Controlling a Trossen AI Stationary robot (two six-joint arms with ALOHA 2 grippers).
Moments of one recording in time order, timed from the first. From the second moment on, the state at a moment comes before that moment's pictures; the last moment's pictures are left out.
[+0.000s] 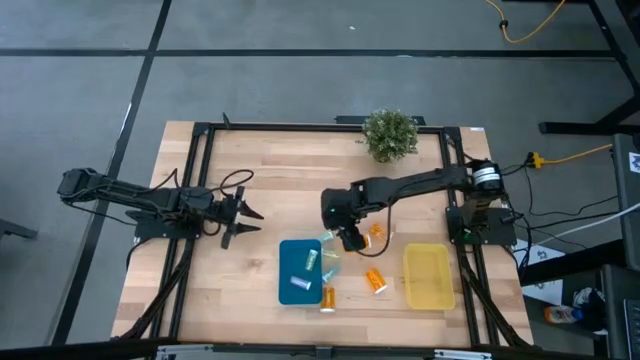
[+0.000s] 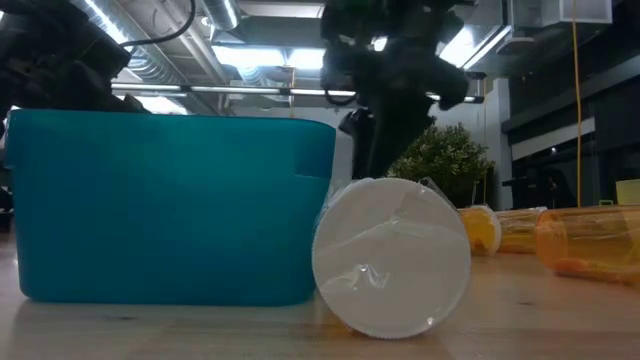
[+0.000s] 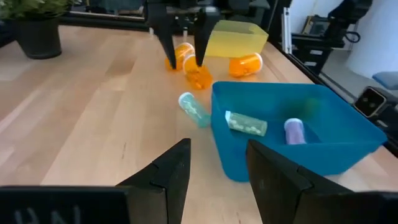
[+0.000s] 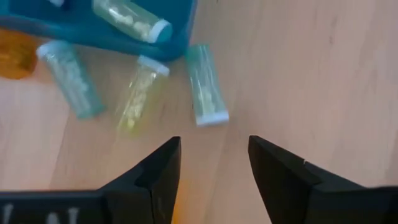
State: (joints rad) left arm -0.08 0.47 0.03 0.19 0.05 -0.12; right arm 0.04 1.88 1.37 -0.66 -0.13 -0.19
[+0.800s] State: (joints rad) left arm -0.08 0.47 0.03 0.18 0.05 -0.05; right arm 0.06 1.95 1.37 -0.54 -0.16 -0.19
